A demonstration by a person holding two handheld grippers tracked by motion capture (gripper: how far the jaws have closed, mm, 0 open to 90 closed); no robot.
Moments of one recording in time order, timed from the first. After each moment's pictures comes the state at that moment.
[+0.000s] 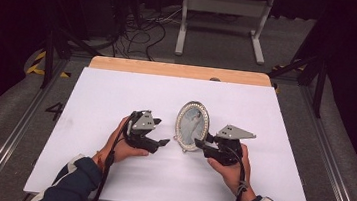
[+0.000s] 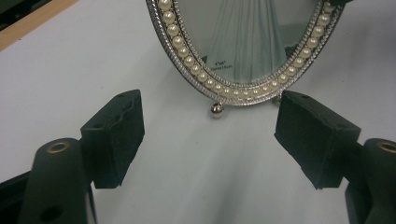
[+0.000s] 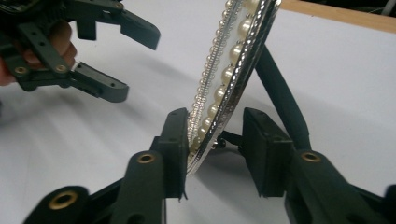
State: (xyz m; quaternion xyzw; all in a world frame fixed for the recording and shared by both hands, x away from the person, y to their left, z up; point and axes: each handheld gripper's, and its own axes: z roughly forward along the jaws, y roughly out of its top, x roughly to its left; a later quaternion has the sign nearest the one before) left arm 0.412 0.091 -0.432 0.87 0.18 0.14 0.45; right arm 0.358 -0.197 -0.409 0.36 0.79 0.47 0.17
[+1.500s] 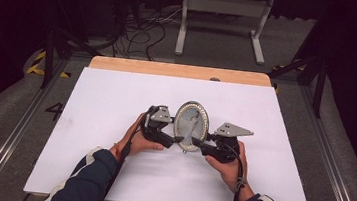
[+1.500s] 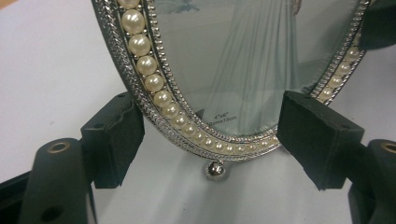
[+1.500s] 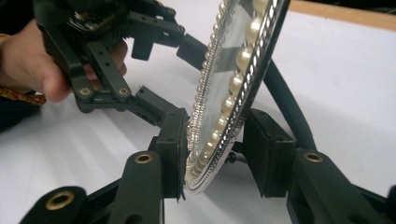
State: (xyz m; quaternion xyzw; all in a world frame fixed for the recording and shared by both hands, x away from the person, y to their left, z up) left arm 0.439 0.055 -0.441 0.87 0.17 0.08 0.45; right arm 0.367 -0.193 -0.413 0.35 0.79 0.48 0.15
